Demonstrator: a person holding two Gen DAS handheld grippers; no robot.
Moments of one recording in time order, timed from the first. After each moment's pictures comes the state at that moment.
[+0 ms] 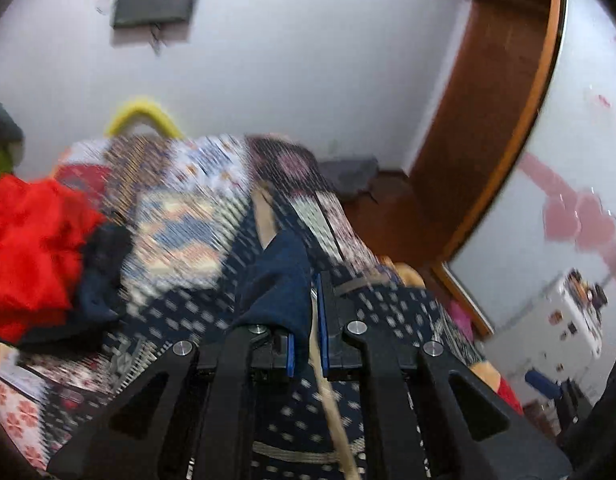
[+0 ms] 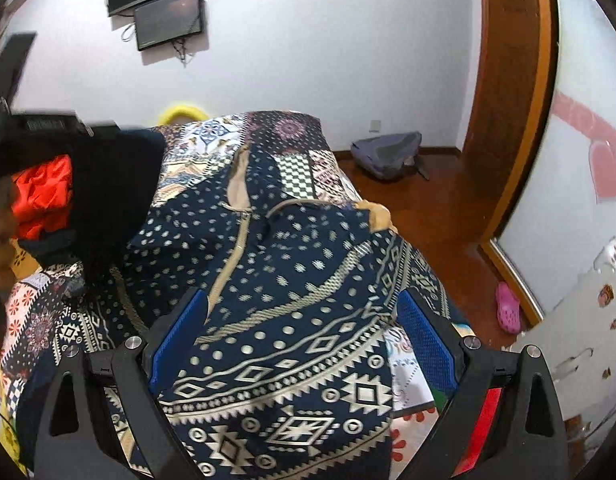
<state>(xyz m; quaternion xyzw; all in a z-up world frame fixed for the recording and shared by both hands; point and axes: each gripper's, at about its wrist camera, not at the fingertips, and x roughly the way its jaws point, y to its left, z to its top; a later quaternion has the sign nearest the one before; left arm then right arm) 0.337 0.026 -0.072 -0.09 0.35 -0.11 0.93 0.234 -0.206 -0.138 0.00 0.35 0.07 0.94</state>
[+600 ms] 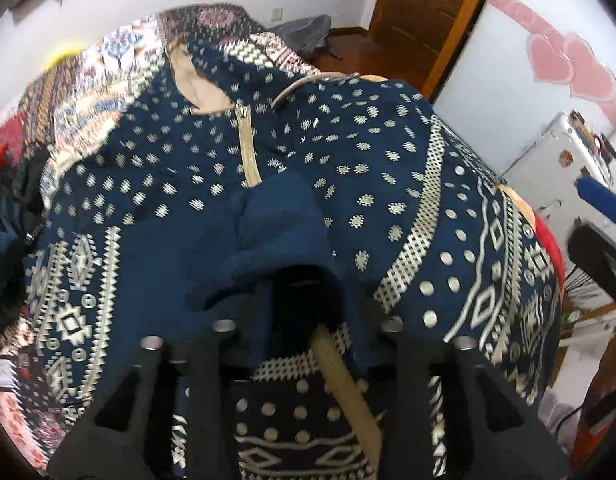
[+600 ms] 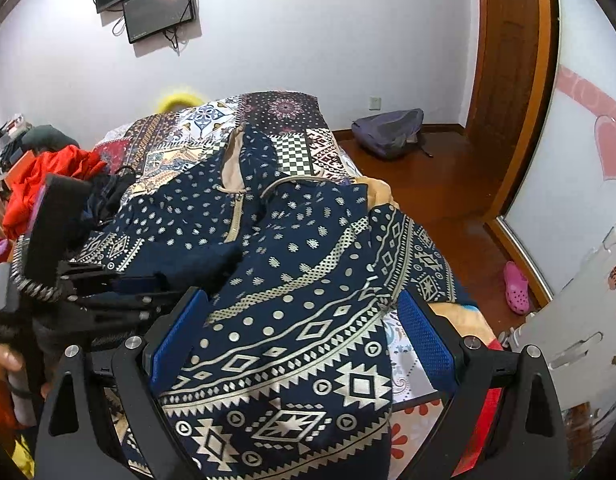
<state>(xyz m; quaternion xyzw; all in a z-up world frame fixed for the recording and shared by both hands) 0.296 -0.054 -0.190 0.05 0.52 -0.18 0.83 0.240 -0.215 -0.149 0.02 0.38 0.08 0.92</state>
